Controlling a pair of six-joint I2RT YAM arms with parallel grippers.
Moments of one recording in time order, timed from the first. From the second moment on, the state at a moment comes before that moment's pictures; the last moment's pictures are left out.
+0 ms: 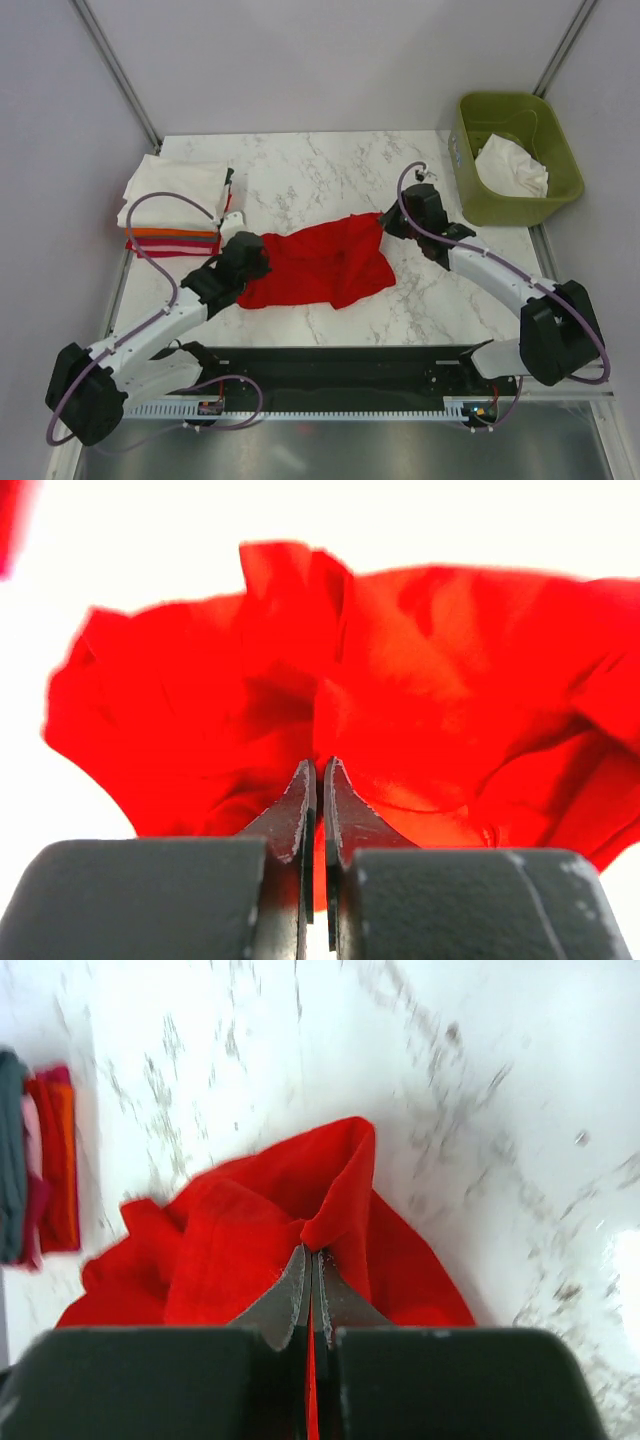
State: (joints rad) left arm -0.67 1.00 0.58 -0.32 -0.45 -0.75; right arm 0.49 1.37 0.85 -0.07 0.10 0.76
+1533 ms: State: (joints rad) left arm -0.46 1.02 0.51 -0.31 -0.21 -0.74; right arm 0.78 1.81 1.31 -0.32 0.09 0.33
